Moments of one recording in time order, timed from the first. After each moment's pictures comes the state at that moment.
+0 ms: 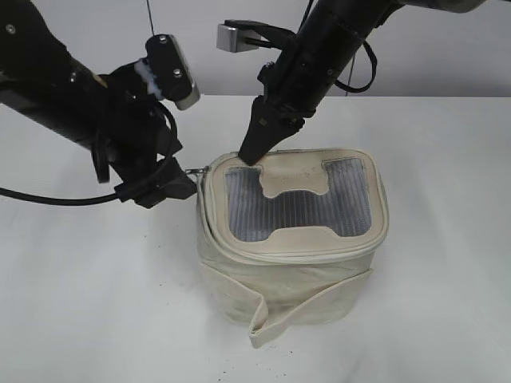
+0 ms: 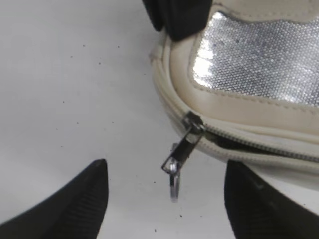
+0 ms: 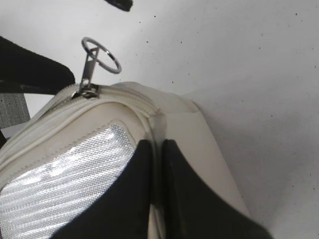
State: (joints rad) left arm -0.54 1.65 -1.05 -0.39 0.52 1.04; right arm 0.45 2.18 -1.85 0.58 1.22 -0.83
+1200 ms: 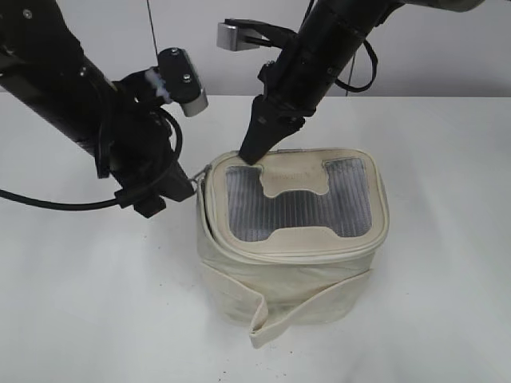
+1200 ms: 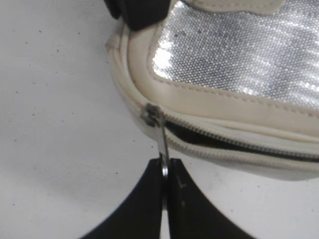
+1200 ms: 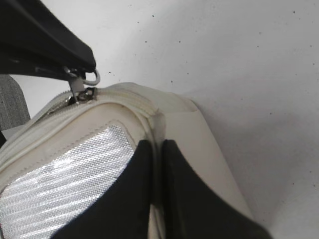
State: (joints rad) left arm -0.54 1.69 -1.12 -0.39 0.68 1.02; right arm 0.45 2.18 -1.85 0.58 1.23 -0.81
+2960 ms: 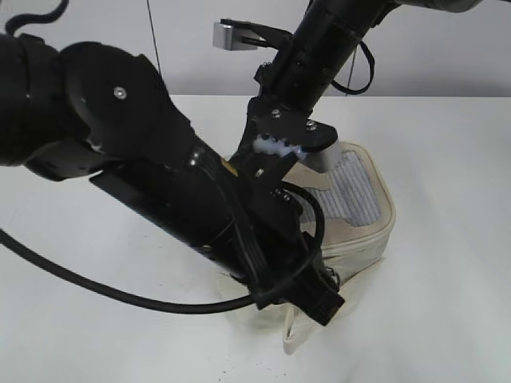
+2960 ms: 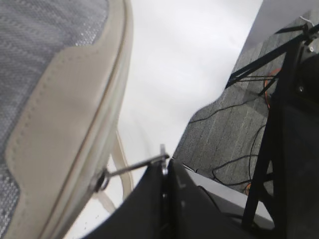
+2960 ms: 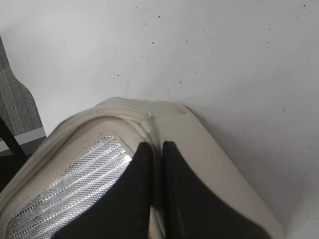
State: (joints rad) left arm -0.96 1.66 -1.04 -0.72 0.59 0.59; right arm 0.46 2.18 -1.86 0.59 1.23 -0.75
